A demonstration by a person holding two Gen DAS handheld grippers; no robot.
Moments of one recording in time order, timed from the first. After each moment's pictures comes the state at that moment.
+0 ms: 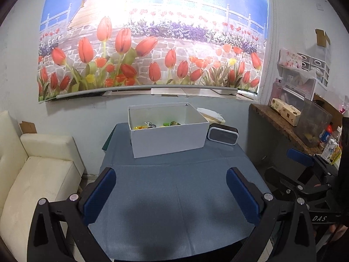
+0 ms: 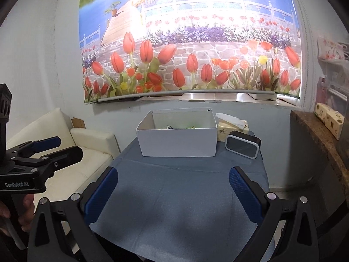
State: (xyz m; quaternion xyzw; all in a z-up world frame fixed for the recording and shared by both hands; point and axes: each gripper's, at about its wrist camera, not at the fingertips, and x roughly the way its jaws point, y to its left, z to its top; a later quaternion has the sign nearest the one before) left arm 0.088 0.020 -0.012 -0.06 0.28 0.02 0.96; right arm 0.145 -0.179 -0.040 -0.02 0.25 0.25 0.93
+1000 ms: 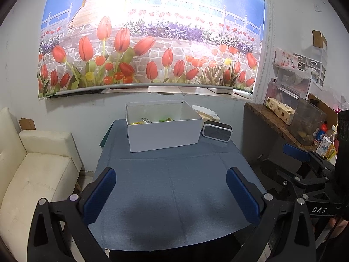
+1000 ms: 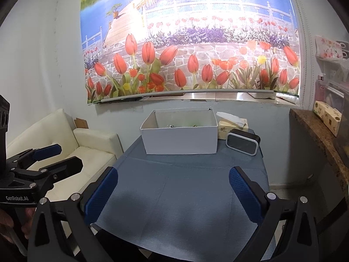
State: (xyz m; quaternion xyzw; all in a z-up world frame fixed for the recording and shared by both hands) left arm 0.066 0.011 -0.011 -0.06 0.28 0.01 0.96; right arm 0.129 -0.186 -0.031 -0.02 0.25 0.26 0.93
